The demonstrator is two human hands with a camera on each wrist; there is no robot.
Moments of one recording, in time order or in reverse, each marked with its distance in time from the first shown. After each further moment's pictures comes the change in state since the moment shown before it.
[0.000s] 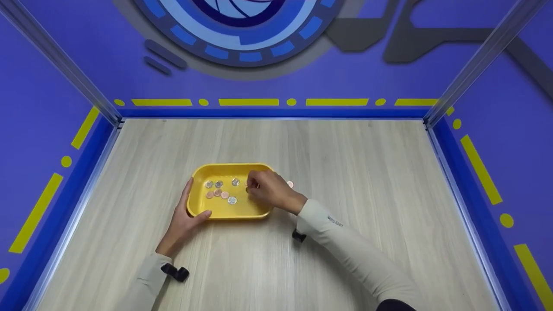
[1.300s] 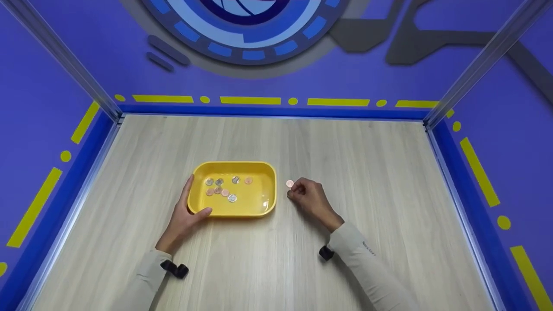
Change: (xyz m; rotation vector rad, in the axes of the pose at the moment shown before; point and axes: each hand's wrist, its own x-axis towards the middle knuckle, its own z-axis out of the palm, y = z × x) left_hand 0.001 -0.001 0.000 -0.027 -0.004 0.024; right_hand -0.085 0.075 -0.007 0.233 0.314 0.337
